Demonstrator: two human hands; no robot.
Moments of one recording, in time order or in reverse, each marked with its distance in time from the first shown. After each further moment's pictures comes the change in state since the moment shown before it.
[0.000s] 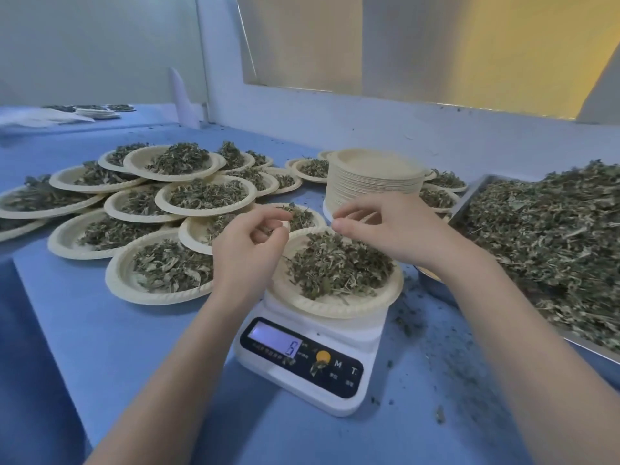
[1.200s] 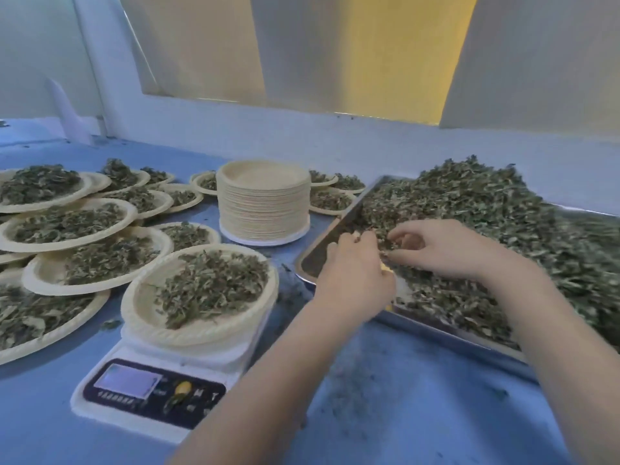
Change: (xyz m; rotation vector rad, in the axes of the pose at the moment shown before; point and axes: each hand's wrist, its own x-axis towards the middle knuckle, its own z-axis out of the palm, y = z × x) left_hand -0.062 0.101 0.196 0.531 -0.679 0.278; right_hand -0.085 0.134 -0.105 -0.387 -0.073 0.386
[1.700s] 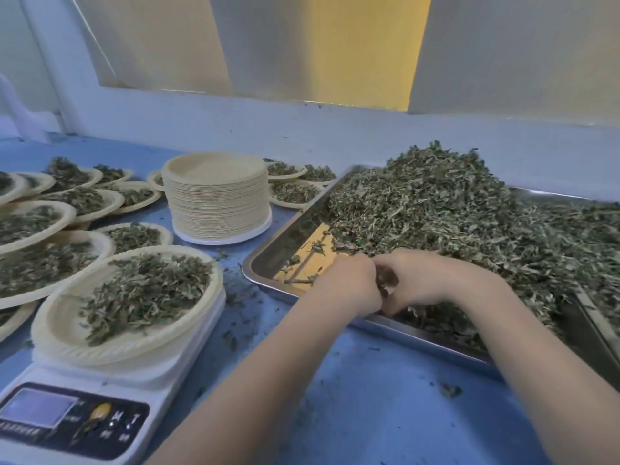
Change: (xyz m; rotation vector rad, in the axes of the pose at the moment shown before) left_hand 0.029 0.040 0.034 0.202 -0.359 -0.096; right_hand 0.004 0.047 0.035 -0.023 -0.232 -0.043
